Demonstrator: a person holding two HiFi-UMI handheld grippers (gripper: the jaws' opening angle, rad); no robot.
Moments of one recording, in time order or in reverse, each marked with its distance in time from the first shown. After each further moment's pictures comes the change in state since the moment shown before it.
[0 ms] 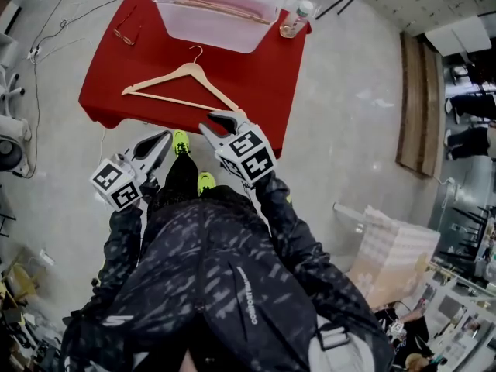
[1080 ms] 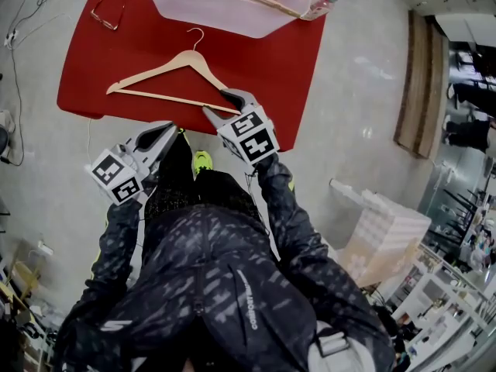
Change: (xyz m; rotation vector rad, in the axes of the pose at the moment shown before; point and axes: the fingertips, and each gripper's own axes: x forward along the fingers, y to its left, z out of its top) left arm 0.035 0.088 -0.030 -0.090 0.086 -0.090; right arm 0.098 -0.077 -0.043 0.075 0.203 -0.086
